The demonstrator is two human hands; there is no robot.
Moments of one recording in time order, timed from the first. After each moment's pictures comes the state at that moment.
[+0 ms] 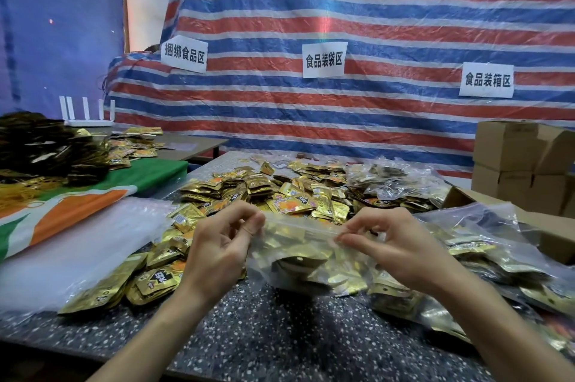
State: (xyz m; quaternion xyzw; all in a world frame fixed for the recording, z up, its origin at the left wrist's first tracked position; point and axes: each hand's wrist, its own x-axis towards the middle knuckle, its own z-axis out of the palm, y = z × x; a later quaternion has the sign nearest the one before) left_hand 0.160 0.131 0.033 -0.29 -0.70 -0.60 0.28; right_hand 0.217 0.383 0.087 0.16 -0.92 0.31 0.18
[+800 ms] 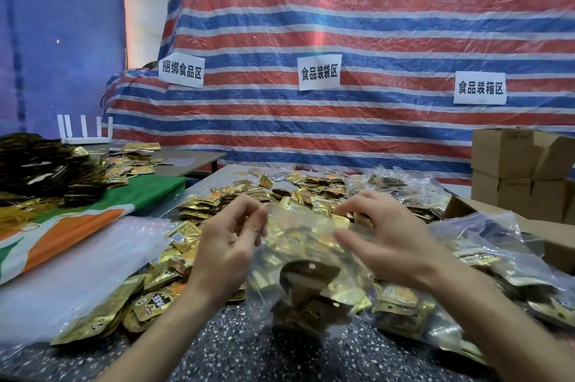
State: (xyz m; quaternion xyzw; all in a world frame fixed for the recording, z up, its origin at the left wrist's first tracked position) left_hand 0.151 0.141 0.058 -0.32 -0.67 -0.61 0.27; right_hand 0.211 0.365 0.113 0.14 -0.94 0.18 0.24
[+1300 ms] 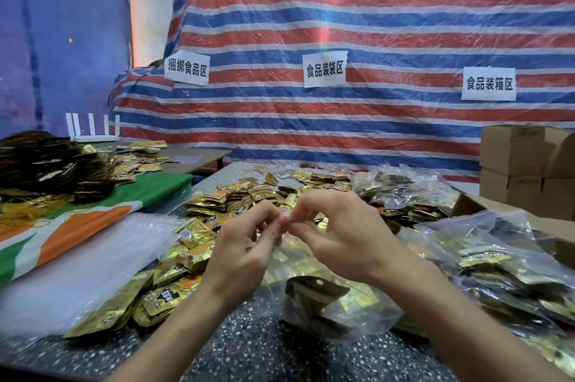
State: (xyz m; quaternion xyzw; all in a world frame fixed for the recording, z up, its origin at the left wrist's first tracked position) left_hand 0.162 0.142 0.058 -0.35 -0.70 -0.56 0.27; right_hand 0.204 0.304 0.116 0.20 -0.92 0.20 0.28
